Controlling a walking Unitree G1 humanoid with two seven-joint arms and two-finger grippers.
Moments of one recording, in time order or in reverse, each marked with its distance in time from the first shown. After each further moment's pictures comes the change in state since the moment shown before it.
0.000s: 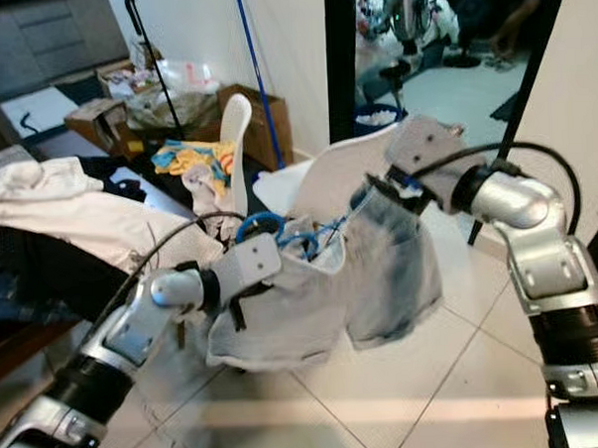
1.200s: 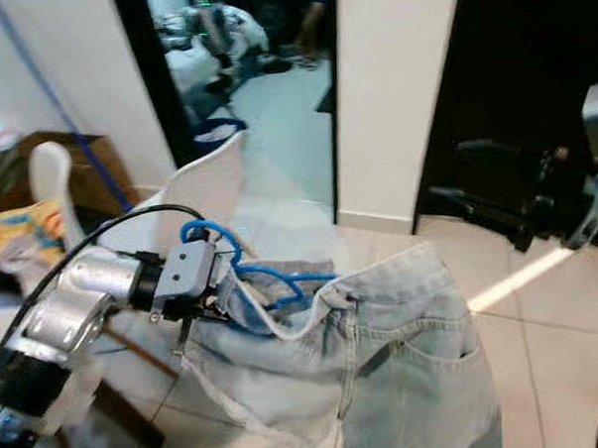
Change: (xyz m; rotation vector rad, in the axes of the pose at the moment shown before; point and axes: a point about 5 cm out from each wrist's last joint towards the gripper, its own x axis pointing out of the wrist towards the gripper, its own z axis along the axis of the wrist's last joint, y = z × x) left arm -0.056 0.015 0.032 0.206 -0.287 -0.563; right arm -0.100 -0.018 0.009 0.402 -0.035 0.556
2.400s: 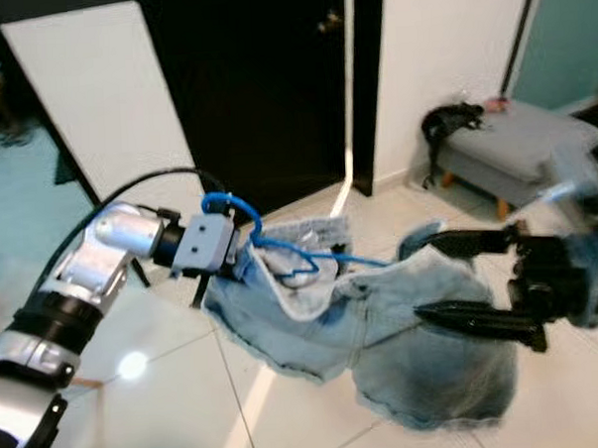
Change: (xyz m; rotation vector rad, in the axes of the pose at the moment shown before) left arm 0.015 0.032 0.001 0.181 0.014 -0.070; right arm 0.006 0.045 -0.009 0.074 0.305 0.295
